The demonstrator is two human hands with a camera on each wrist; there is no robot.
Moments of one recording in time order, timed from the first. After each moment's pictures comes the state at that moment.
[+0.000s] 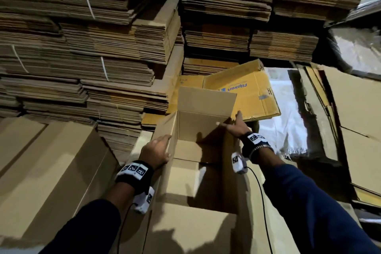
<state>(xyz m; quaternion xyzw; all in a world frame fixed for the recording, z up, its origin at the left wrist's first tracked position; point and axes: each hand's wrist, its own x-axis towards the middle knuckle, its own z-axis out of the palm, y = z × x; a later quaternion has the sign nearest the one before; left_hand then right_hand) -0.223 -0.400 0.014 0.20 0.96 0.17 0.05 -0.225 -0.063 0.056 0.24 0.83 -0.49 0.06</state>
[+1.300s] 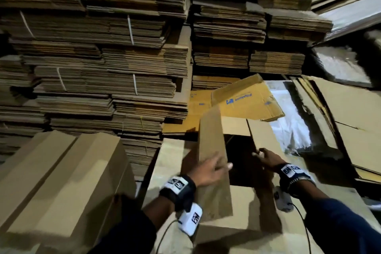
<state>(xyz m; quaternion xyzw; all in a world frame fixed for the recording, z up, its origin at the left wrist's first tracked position) -0.096 -0.440 0.070 0.34 0.84 0.34 0.26 -0.057 -0.128 0.041 0.28 0.92 -0.23 0.11</state>
